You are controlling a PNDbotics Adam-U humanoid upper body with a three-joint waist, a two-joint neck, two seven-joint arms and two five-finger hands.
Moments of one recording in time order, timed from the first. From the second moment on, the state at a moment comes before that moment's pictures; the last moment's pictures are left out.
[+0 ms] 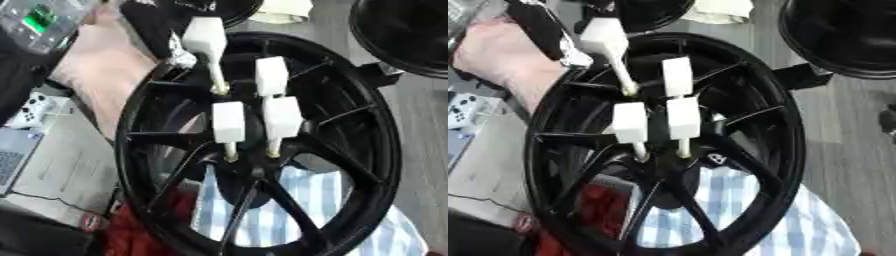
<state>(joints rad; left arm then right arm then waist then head) -1.13 0.81 -0.34 -1.62 -0.27 0.14 -0.87 -0.25 -0.43 -0.13 -1.63 -0.25 -0.01 0.06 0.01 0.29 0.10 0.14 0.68</state>
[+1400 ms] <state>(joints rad) -0.35 0.99 0.02 -1.74 -0.34 0.16 -0.50 -0.27 -0.42 -0.17 -1.64 -0.26 -0.03 0.02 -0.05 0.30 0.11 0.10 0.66</state>
